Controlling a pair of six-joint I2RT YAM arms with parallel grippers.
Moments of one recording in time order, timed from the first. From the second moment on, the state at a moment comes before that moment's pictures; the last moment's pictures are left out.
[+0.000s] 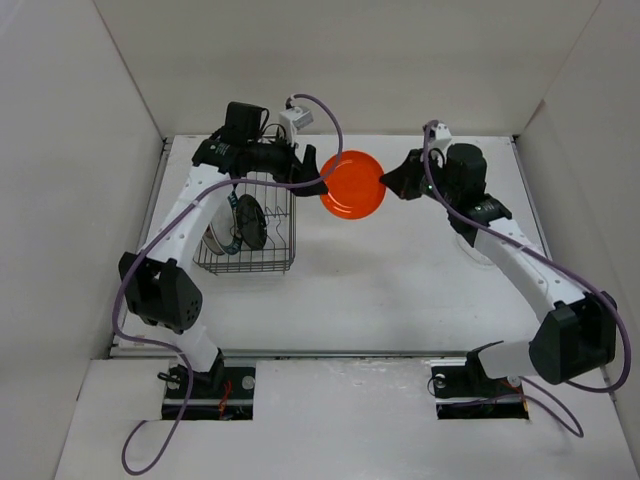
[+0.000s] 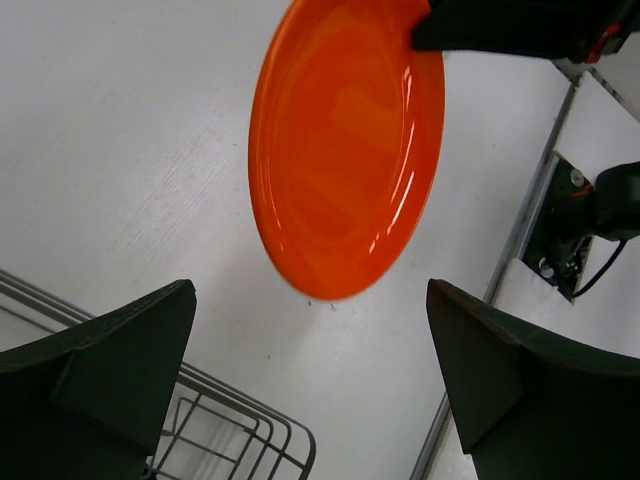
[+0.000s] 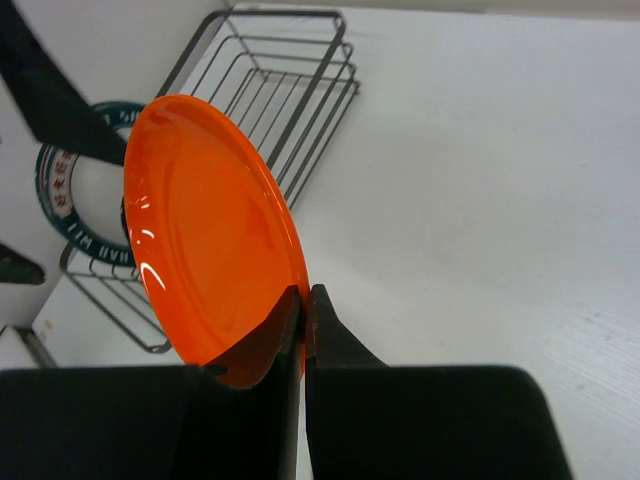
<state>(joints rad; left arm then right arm) -0.32 1.65 1.72 -0.73 0.78 0.10 0.30 1.35 1.14 -0.02 -0.37 0.37</state>
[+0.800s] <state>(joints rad) -0.31 1.66 1.64 -0.65 0.80 0.04 0.40 1.39 1.09 0.16 -0.46 0.46</state>
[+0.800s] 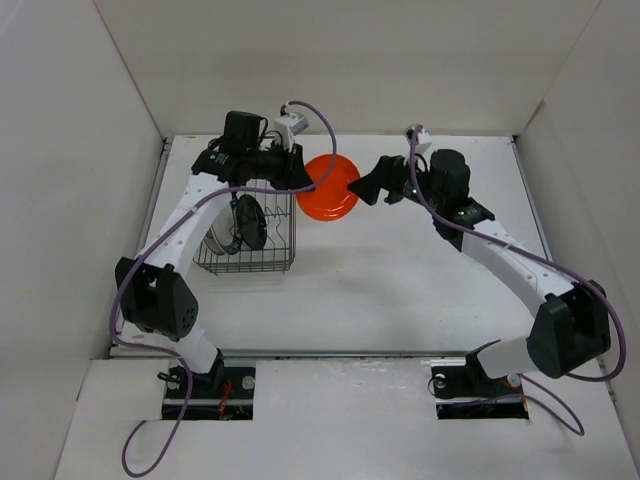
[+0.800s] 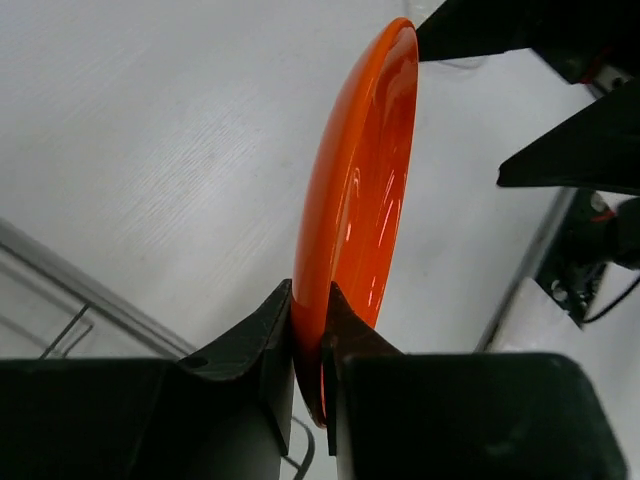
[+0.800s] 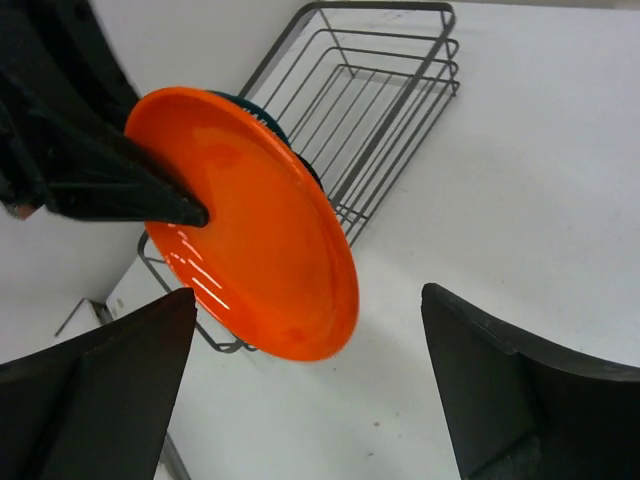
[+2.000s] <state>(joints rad) -0.44 1.54 1.33 -0.74 -0.50 -0.25 0.20 1.18 1.09 -0.44 0.32 0.51</state>
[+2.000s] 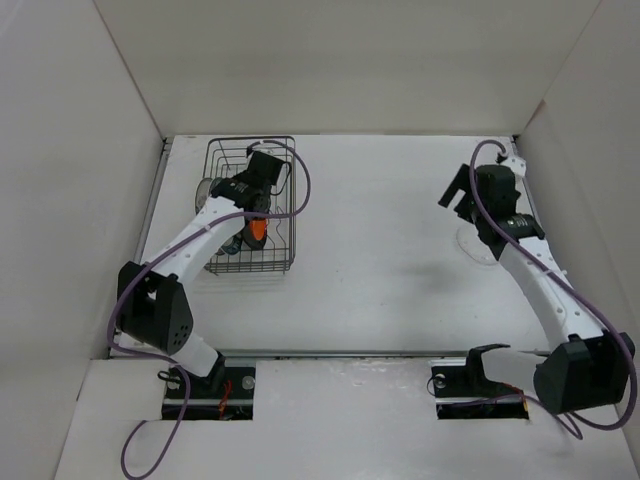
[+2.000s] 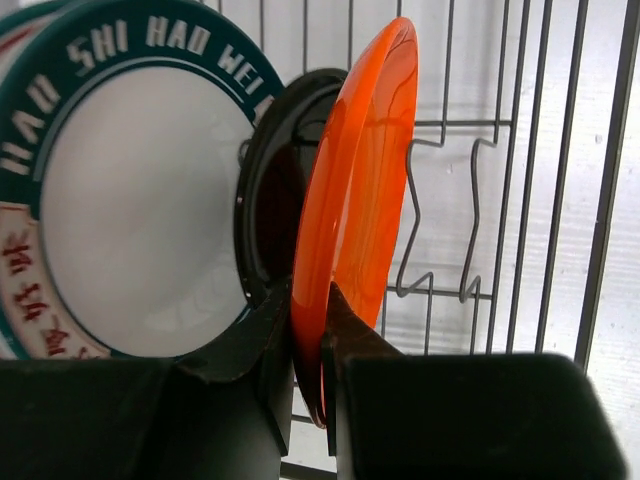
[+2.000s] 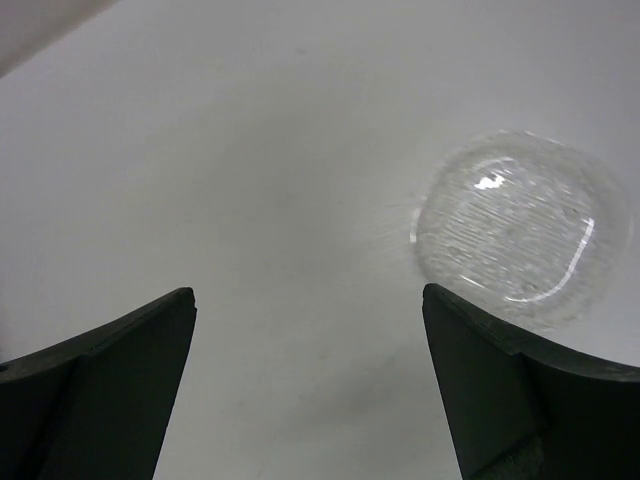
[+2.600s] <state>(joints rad) -0.42 1.56 1.31 -0.75 -0.35 -0.23 -0.23 1.19 0.67 -0.38 0.32 0.66</state>
